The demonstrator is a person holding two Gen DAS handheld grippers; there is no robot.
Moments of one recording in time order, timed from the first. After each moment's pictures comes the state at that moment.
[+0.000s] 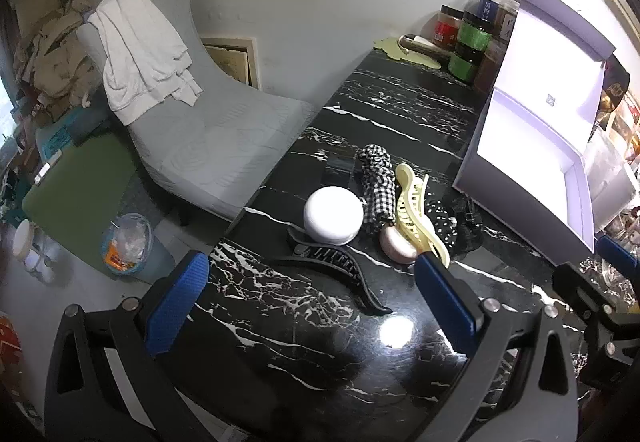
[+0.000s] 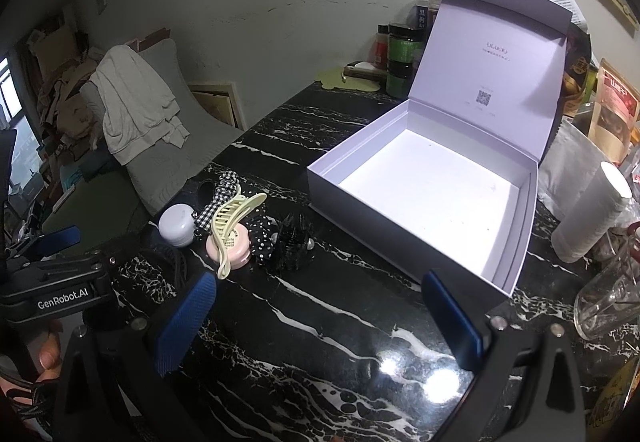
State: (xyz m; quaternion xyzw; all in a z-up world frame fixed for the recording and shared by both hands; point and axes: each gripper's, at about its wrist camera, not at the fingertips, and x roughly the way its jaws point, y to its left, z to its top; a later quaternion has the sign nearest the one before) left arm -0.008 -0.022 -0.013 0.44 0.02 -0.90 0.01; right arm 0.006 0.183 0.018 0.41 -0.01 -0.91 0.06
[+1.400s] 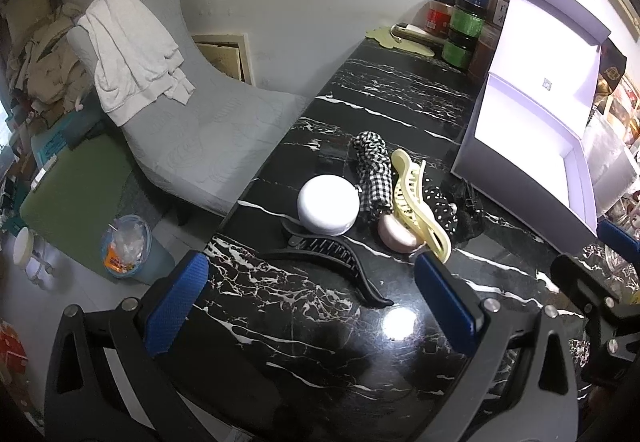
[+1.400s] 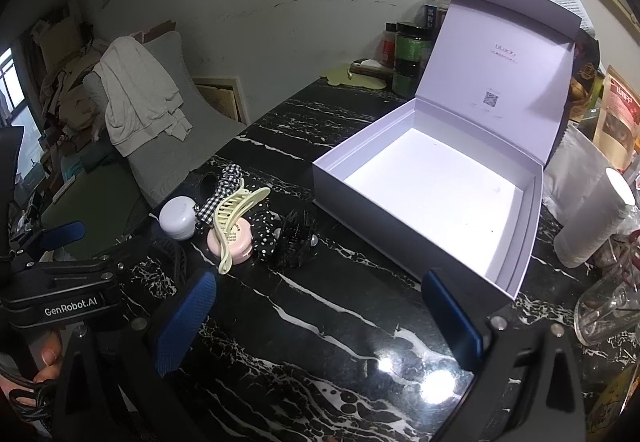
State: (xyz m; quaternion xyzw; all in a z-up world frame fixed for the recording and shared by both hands) left arm -0.009 -0.020 -0.022 0.45 0.01 -0.89 -0.01; right arm 0.006 0.179 0.014 0.41 0.00 -0.91 0.06
